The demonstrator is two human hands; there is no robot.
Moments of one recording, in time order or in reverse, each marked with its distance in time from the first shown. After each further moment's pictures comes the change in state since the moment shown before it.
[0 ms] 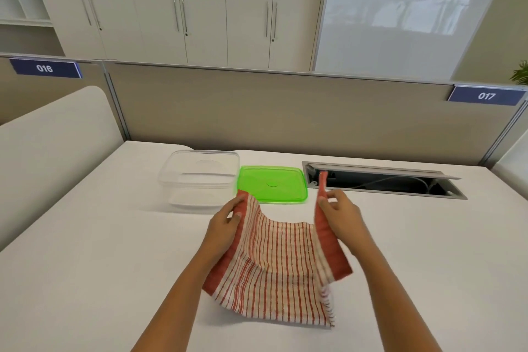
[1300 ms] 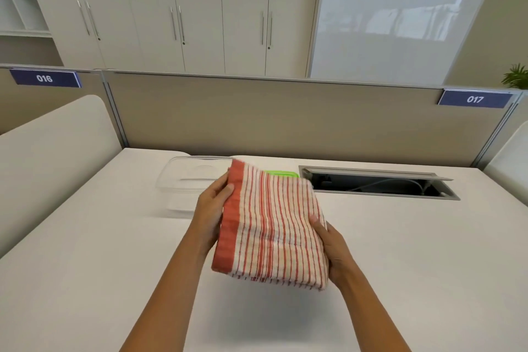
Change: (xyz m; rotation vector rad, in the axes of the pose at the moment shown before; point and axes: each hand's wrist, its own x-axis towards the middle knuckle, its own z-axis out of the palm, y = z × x) left_hand -0.003 0.065 -0.020 -0.519 0.023 -0.064; right_hand -0.012 0.060 0.036 0.791 -0.262 0.276
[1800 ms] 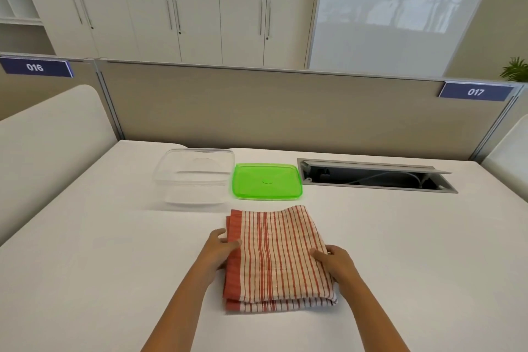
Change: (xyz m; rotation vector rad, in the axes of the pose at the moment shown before) left_hand -0.014 -0.091 -0.016 0.259 0.074 -0.502; right_hand -0.009 0.033 -0.025 -0.595 0.226 0.202
